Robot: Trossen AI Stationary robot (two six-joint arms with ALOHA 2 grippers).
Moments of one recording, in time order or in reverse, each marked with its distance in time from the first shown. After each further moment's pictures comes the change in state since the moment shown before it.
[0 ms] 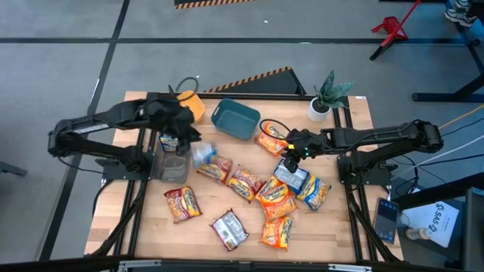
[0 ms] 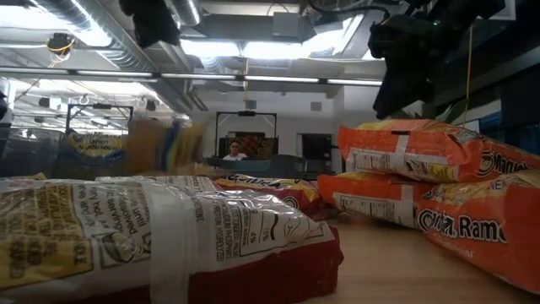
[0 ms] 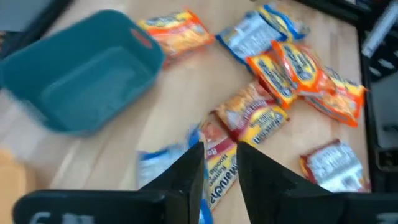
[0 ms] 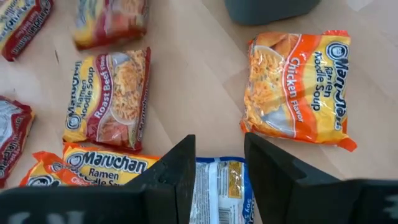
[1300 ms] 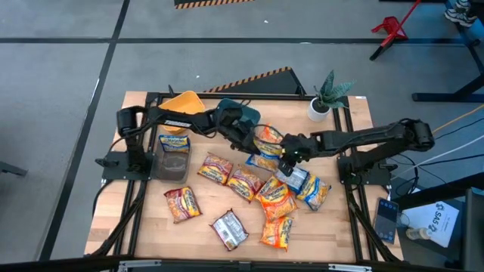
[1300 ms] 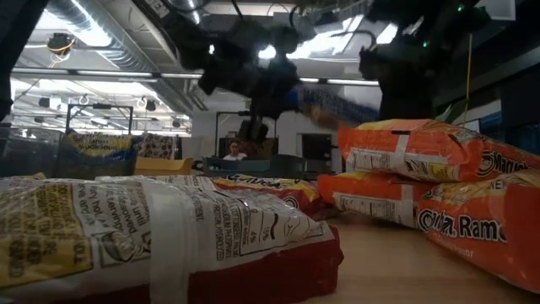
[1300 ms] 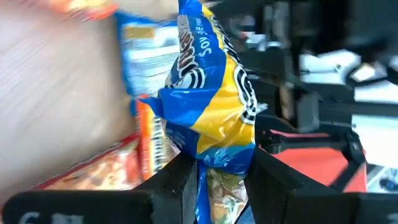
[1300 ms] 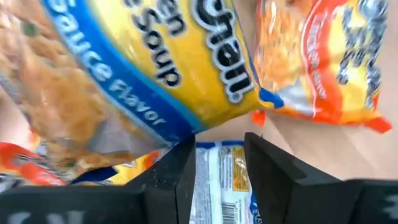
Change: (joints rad) left arm 0.039 0.837 0.027 1.097 0.616 -0.940; right arm -0.001 0.123 0.002 0.014 -0.029 0.026
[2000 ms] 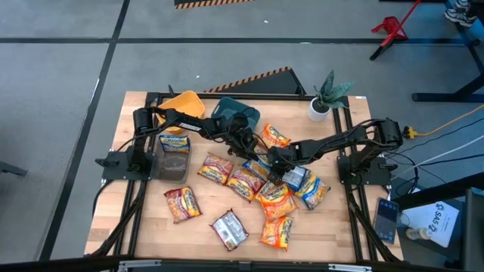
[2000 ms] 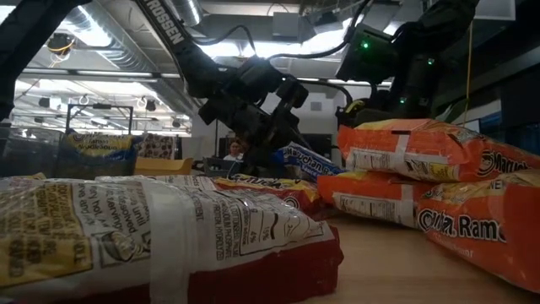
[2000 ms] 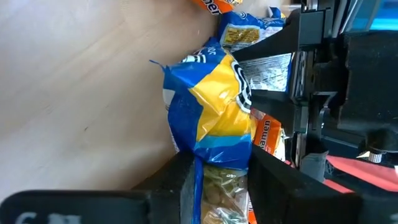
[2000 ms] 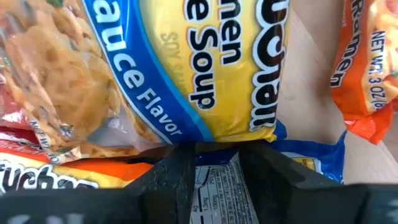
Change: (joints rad) left arm -0.003 0.180 -0.001 -0.041 -0.059 -0.016; right arm 0.002 0.358 -0.006 0.213 -0.118 0.013
